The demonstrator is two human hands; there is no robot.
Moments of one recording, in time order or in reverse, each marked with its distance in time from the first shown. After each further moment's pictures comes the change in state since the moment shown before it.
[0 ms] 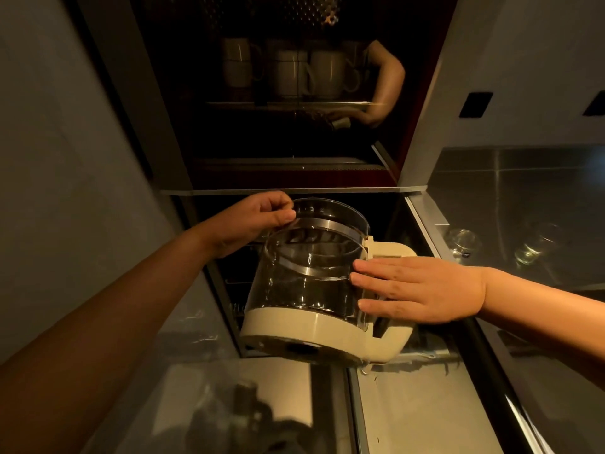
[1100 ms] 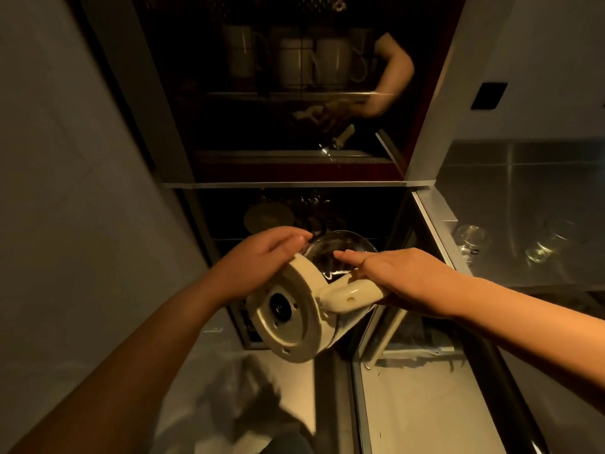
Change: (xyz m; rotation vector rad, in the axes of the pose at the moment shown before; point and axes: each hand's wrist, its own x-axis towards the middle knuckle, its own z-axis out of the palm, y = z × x) left_hand -0.039 -0.005 0.050 0.322 0.205 -0.165; right_hand 0.032 -0.011 -0.012 0.426 -0.196 0.599
